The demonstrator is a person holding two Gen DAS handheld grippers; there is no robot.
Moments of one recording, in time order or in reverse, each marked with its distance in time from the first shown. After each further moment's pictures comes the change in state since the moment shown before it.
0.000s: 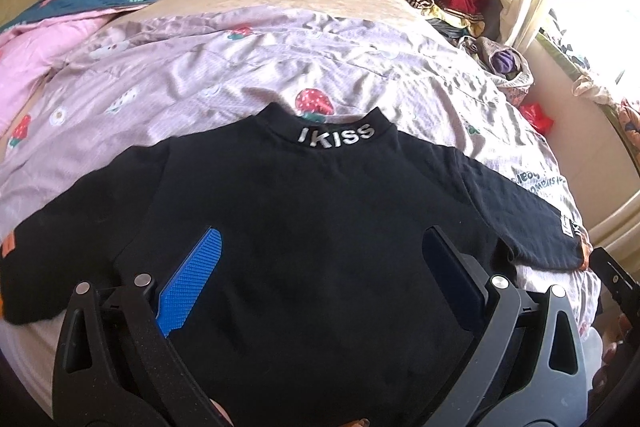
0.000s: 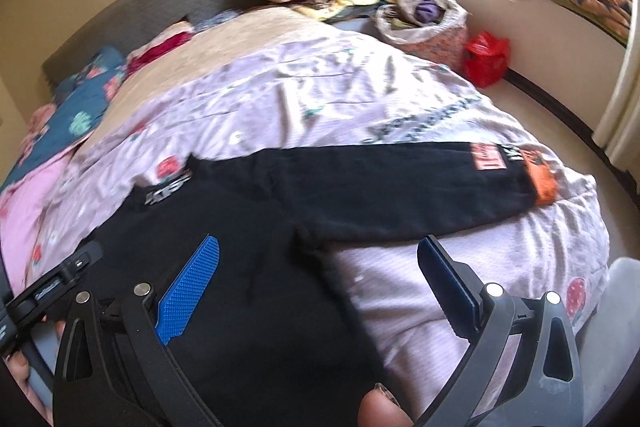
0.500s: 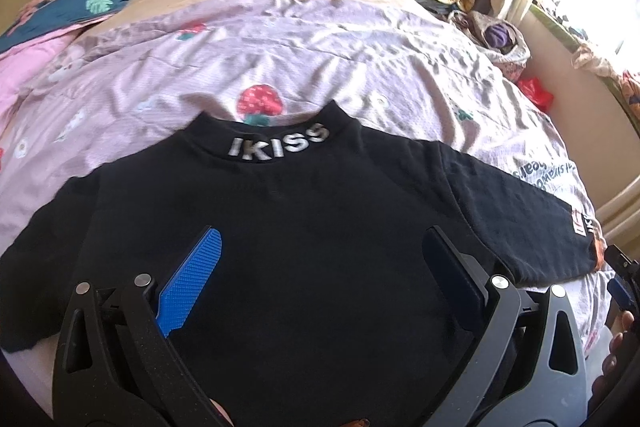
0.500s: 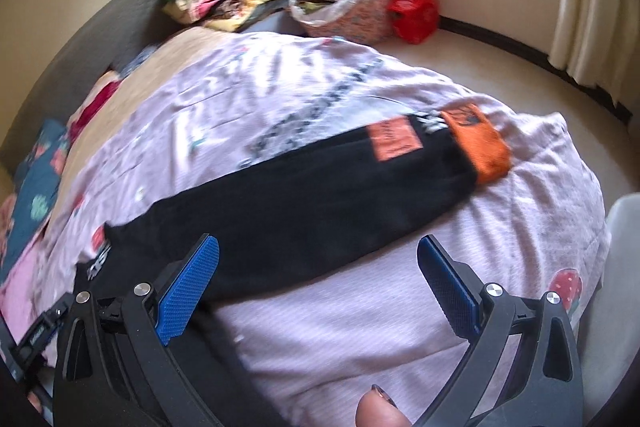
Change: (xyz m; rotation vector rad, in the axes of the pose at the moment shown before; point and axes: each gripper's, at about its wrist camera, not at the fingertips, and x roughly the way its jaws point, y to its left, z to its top) left arm 0.061 -0.058 0.018 0.083 0.063 0.003; right arm 0.047 -0.122 0.014 0.298 0.020 -0.098
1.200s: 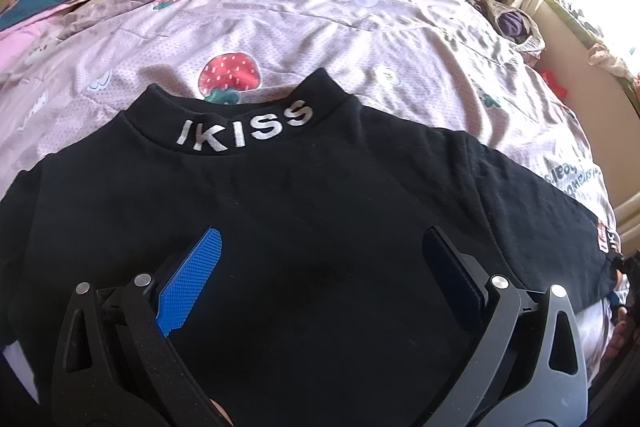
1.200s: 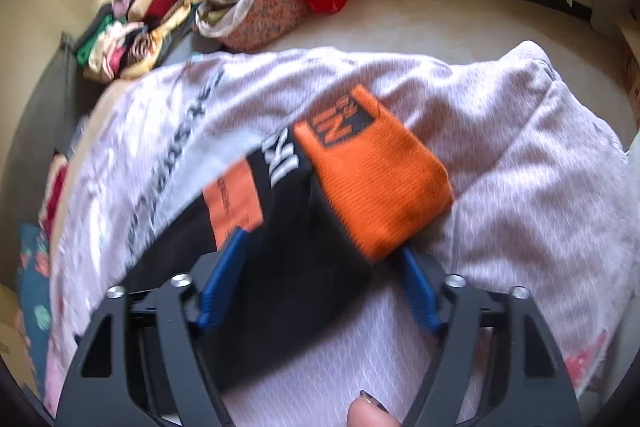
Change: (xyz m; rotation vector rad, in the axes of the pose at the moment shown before) left arm 0.062 -0.006 0.006 -0.039 0.055 0.025; right arm 0.083 -0.108 0.045 0.344 0.006 -0.035
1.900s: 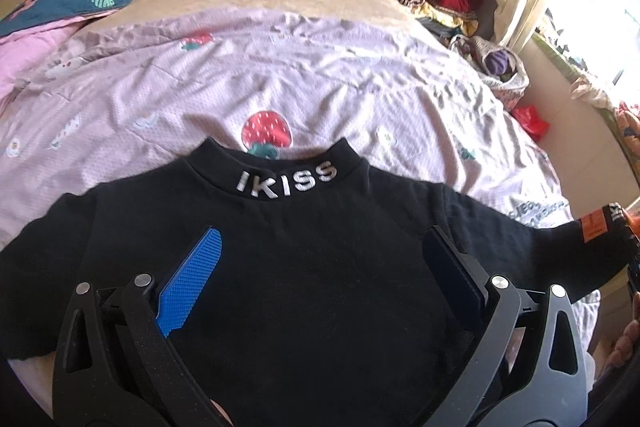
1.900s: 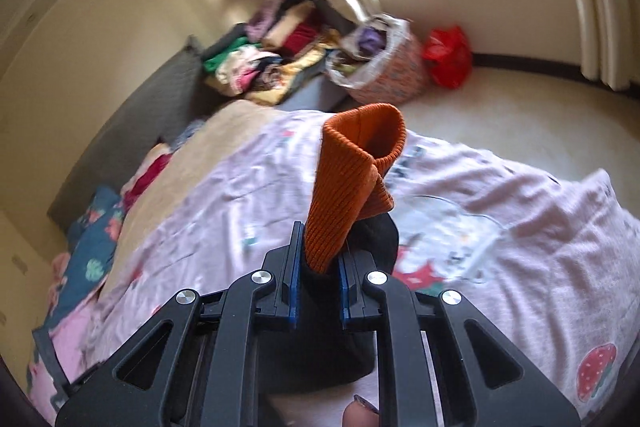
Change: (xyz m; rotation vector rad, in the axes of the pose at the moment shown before) left arm -0.072 0.034 0.017 -0.041 -0.118 -0.072; right arm -0.114 0.109 -0.029 -0.323 -0.179 0.355
